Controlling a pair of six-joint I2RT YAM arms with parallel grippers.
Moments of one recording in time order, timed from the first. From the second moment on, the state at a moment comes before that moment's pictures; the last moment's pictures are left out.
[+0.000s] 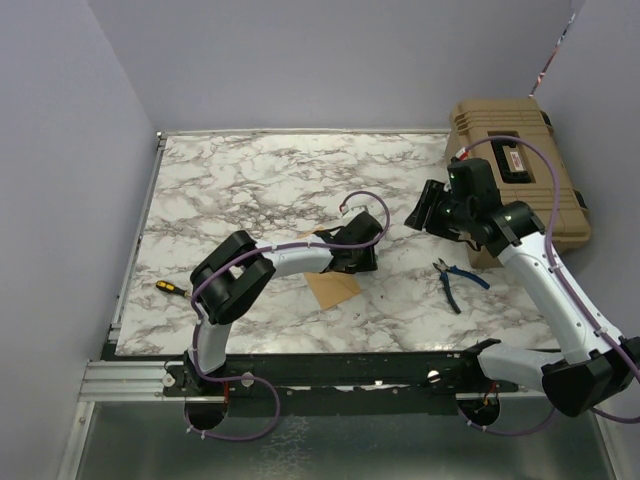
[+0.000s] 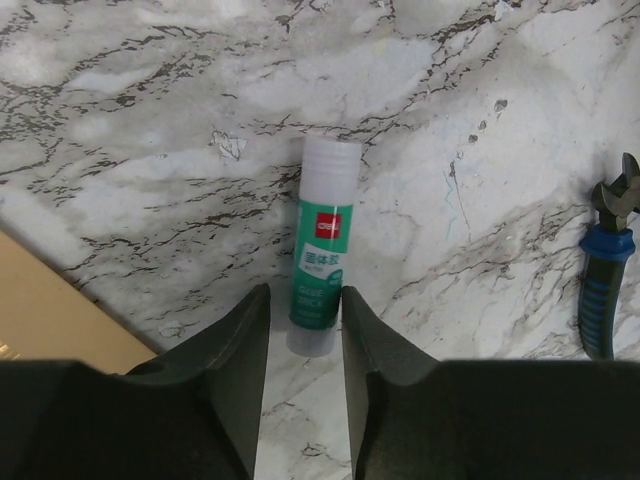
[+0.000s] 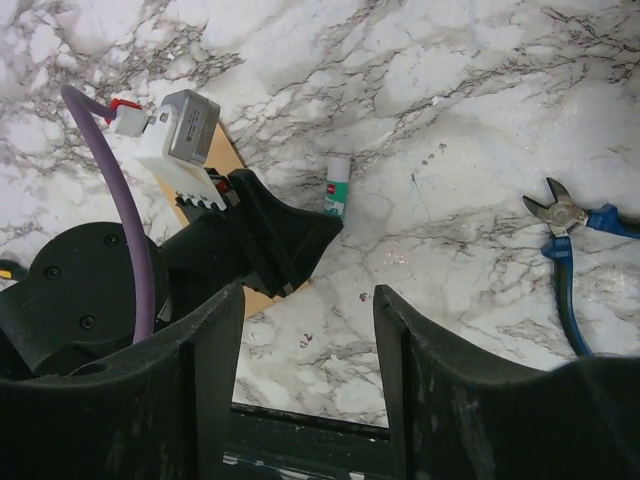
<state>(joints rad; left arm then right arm) -0.92 1.96 1.25 -0.18 -0.09 -0.90 0.40 1.18 1.25 -0.87 0.04 0.60</state>
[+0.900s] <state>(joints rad) -0.92 1.25 1.14 -0.34 -0.49 -0.60 0.40 1.20 1.49 -1.05 0.12 0.48</state>
